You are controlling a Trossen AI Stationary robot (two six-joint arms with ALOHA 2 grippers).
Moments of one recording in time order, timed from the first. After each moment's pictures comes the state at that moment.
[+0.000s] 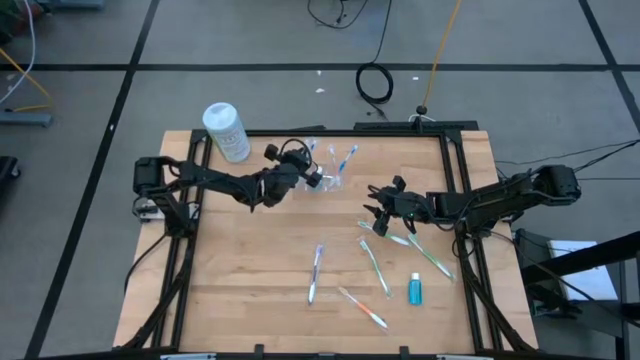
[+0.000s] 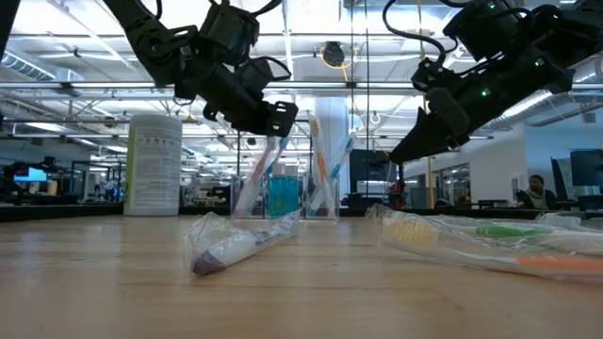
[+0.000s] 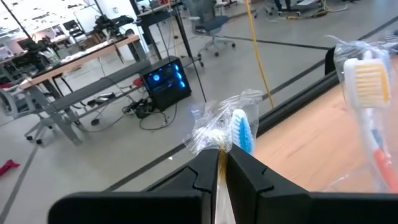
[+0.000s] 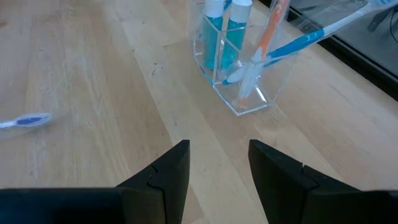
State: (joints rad) left arm 0.17 1.71 0.84 0.55 -0.89 0.01; right arm 0.01 1.23 0.41 0.27 0.39 0.22
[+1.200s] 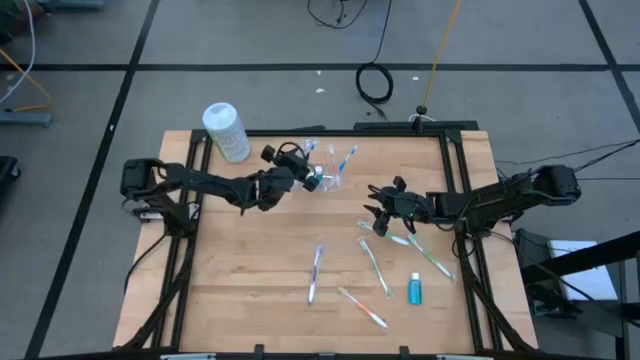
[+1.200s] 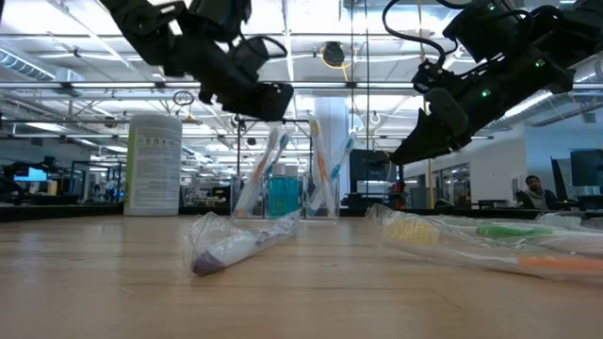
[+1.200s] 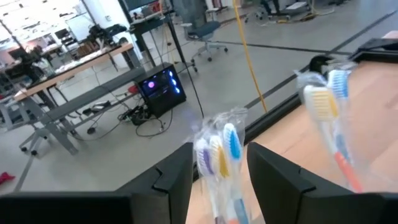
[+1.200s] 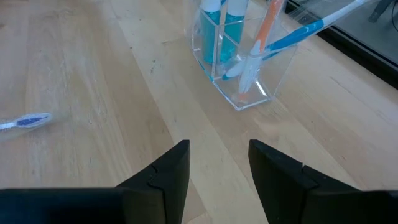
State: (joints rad) left arm 0.12 1.61 0.83 0.48 -0.92 0.05; right arm 0.01 1.23 0.41 0.25 0.39 0.25
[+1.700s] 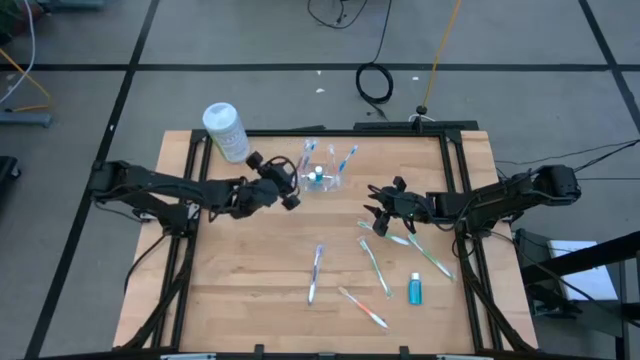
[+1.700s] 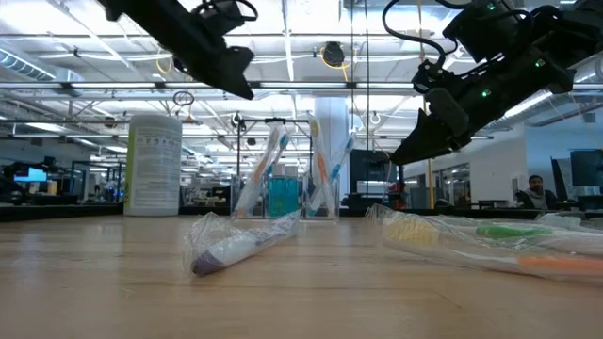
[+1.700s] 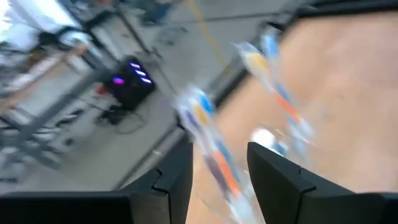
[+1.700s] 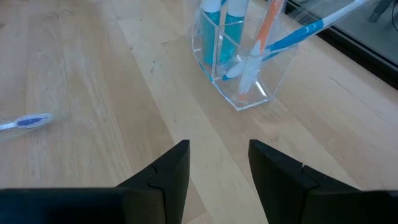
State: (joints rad) left arm -0.02 1.34 0.84 -0.04 -0.85 -0.01; right arm 0.01 1.23 0.41 0.25 0.39 0.25
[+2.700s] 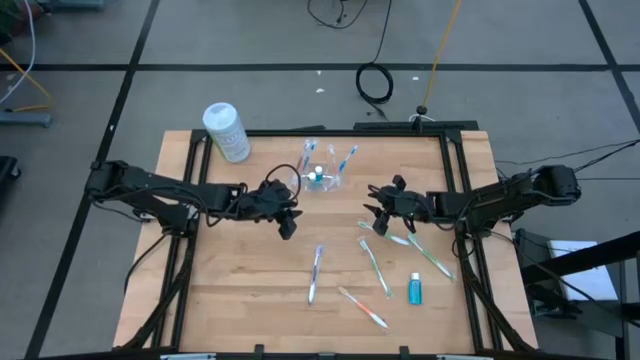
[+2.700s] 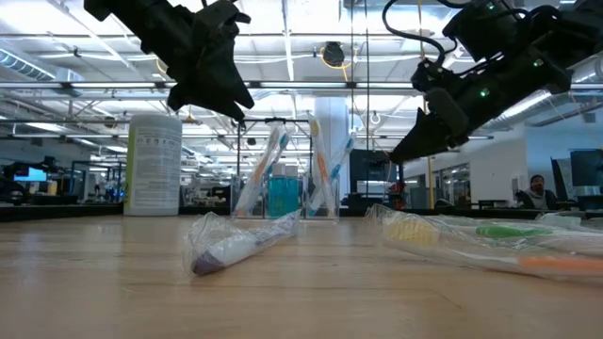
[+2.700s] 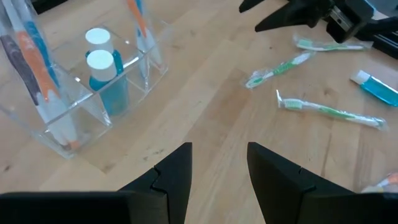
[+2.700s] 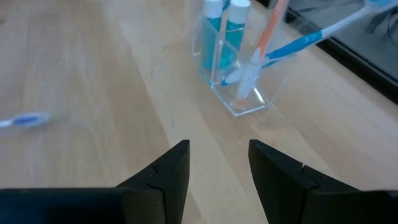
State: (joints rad) left arm -0.07 1.32 0.84 -0.21 -0.30 -0.55; right arm 0.00 1.23 0.41 0.27 0.39 0.20
